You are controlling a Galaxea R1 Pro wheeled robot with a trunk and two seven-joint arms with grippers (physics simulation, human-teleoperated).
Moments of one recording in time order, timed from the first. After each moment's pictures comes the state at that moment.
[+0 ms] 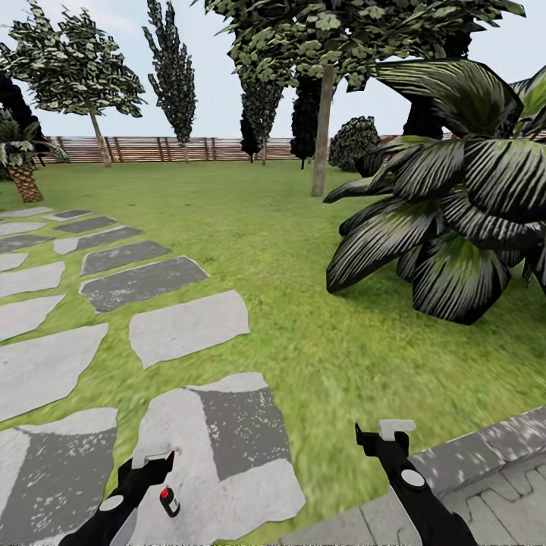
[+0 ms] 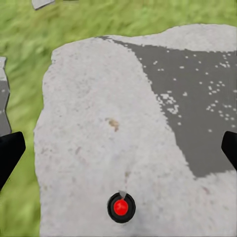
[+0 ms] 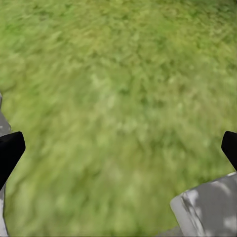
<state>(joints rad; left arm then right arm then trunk) -0.49 0.10 0.12 -0.33 0.01 -0.22 -0.01 -0.42 -0.05 0.00 -0.66 0.01 -0.10 -0.07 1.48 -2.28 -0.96</state>
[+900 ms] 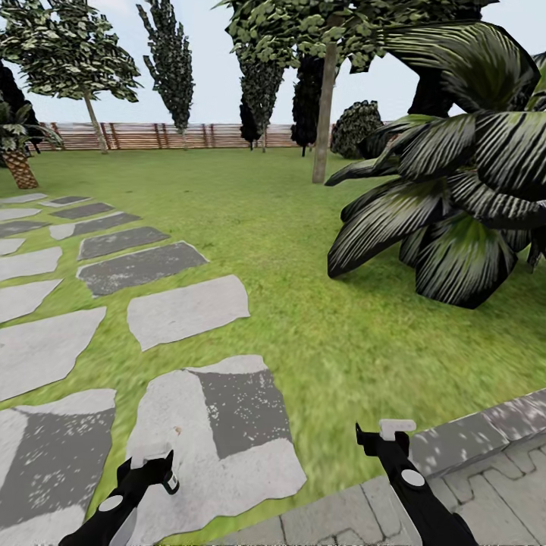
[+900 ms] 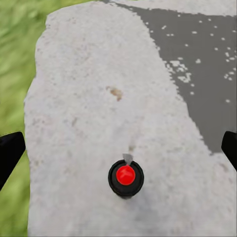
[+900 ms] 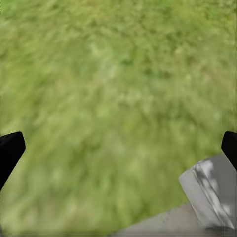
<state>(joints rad) -0.49 0.10 0.13 -0.33 0.01 -0.23 -0.01 -0.42 -0.05 0.00 -0.66 0.01 -0.10 -0.07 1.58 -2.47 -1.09</state>
